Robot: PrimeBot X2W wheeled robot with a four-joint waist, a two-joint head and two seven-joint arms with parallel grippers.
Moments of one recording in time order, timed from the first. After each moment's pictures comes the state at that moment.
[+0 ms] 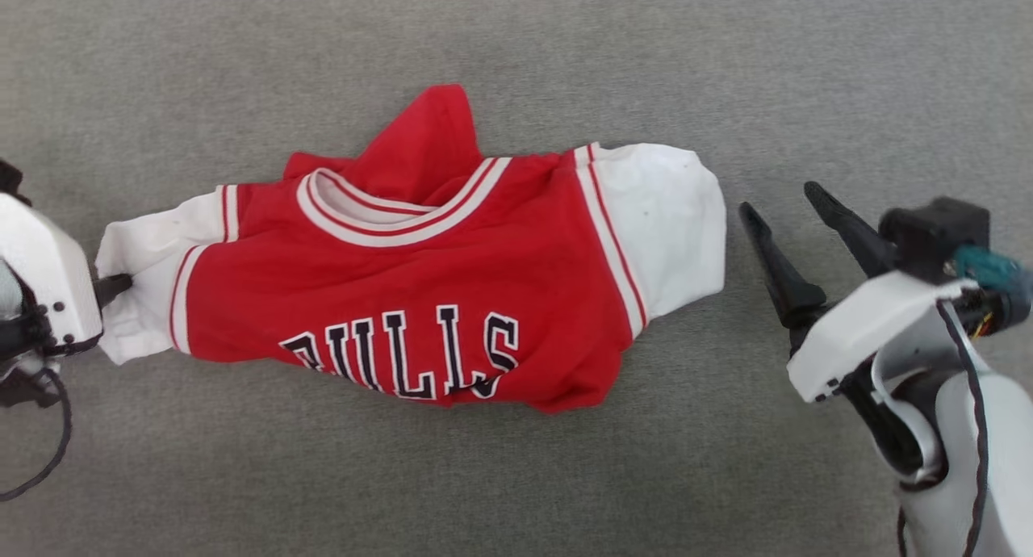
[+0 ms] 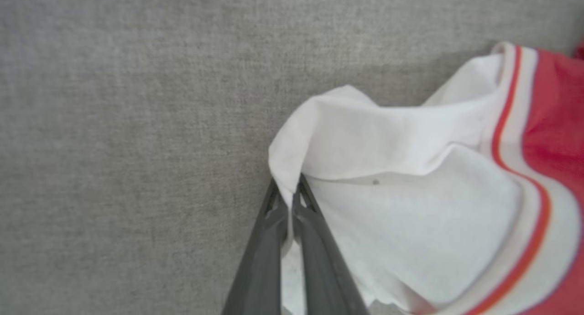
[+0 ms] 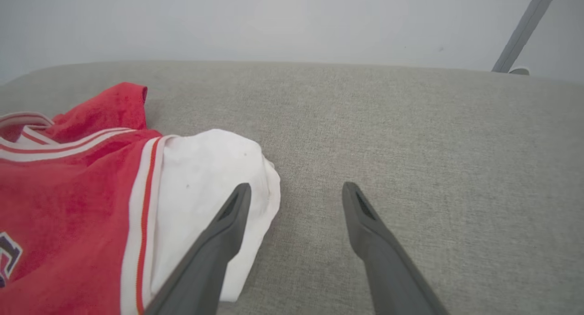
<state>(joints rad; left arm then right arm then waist) -0.66 0.70 -0.35 0.56 -0.96 -0.05 0.79 -0.32 -0.22 0.14 -0.02 0.35 0.13 0.26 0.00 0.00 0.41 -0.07</state>
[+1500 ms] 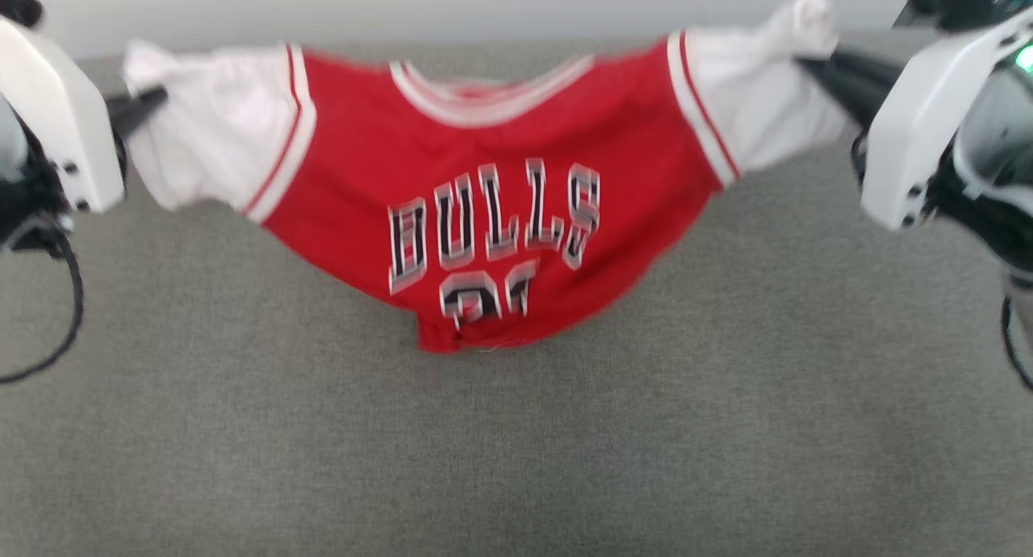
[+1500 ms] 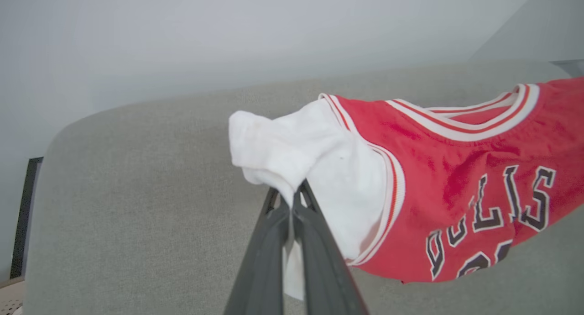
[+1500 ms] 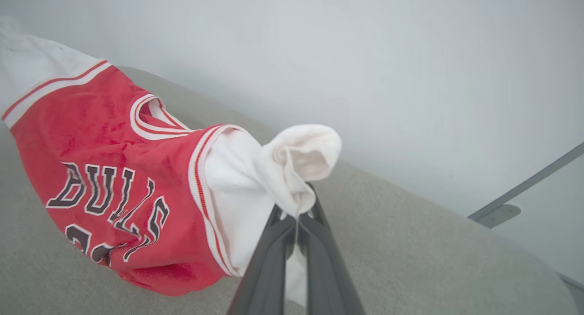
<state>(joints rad) -0.87 0.70 -0.38 0.30 -0.92 -0.05 0.78 -0.80 -0.48 0.34 0.07 0.65 0.13 0.70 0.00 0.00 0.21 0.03</state>
